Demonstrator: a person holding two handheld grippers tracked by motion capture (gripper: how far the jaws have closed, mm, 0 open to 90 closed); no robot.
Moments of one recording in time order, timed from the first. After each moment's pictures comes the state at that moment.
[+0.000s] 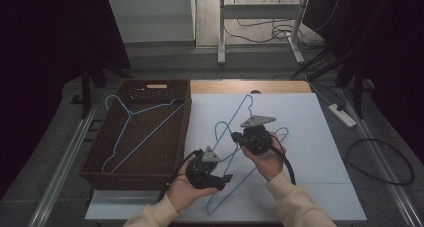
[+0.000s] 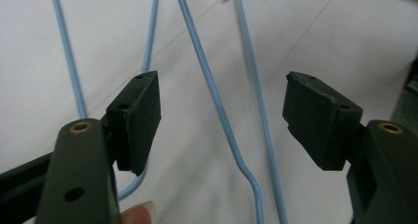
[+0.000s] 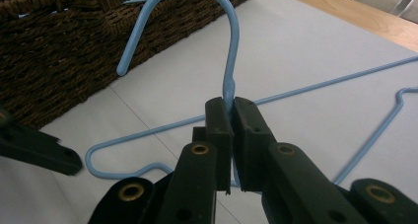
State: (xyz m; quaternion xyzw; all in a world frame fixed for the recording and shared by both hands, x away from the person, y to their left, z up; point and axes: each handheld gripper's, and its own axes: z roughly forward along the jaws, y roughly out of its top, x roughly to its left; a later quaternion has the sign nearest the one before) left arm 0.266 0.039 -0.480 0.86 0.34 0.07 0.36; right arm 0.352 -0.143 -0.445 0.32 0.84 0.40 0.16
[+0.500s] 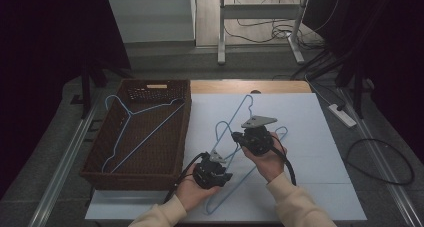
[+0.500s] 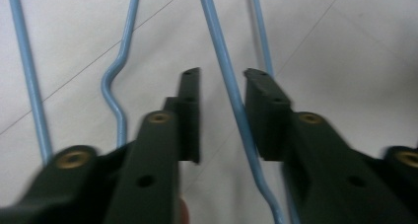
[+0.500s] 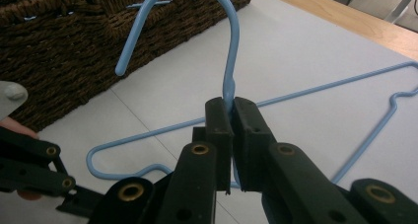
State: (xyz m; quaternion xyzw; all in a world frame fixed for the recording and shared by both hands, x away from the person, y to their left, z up) left arm 0.280 0.030 -0.506 0.86 0.36 0.02 0.35; right arm 0.348 -0.145 -0.443 0.32 0.84 0.40 0.17
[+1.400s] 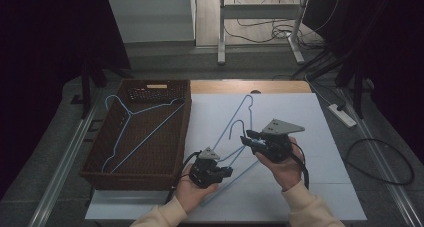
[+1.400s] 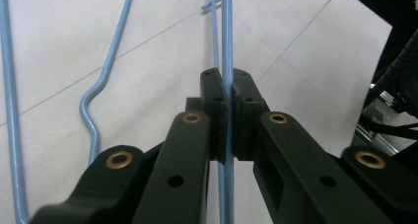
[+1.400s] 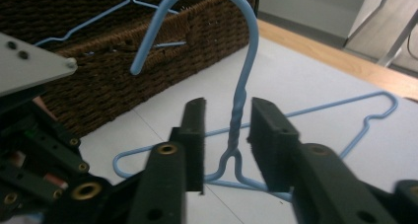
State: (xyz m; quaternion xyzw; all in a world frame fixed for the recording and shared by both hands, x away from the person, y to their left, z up) left arm 0.271 0.041 -0.493 0.81 0.38 -0.01 0.44; right arm 0.317 -0.187 -0.420 0.29 0.80 0.48 0.18
